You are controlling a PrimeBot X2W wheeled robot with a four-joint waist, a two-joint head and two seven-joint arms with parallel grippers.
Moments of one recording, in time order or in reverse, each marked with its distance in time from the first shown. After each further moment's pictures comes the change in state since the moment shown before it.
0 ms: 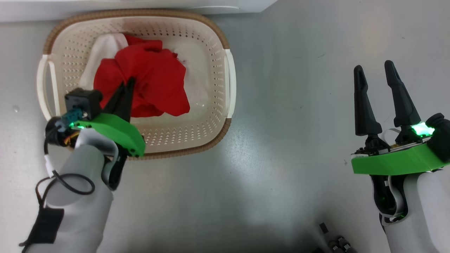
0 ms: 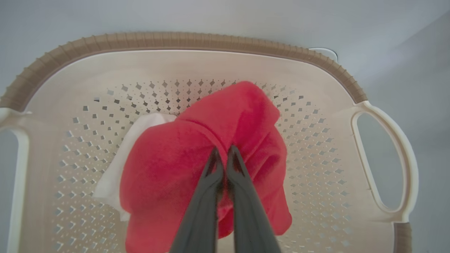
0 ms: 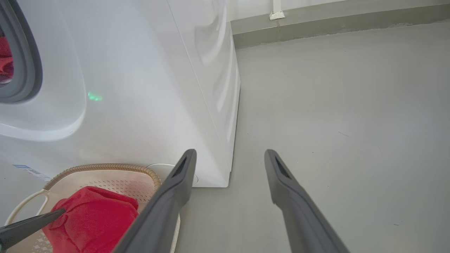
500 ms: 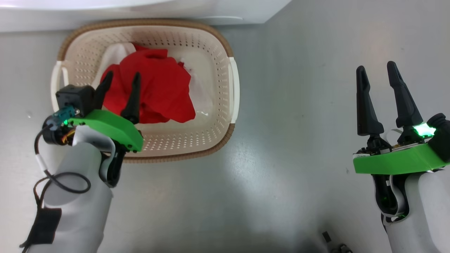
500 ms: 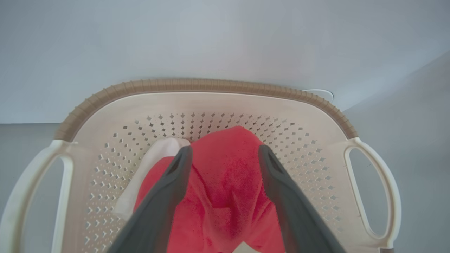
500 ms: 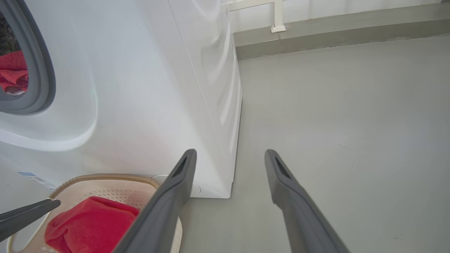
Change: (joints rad) left arm -0.013 -0.005 0.042 0.001 -0.016 0.000 0.000; right arm 0.000 0.000 -0.012 0.007 -0.005 0.000 0.000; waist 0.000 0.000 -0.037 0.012
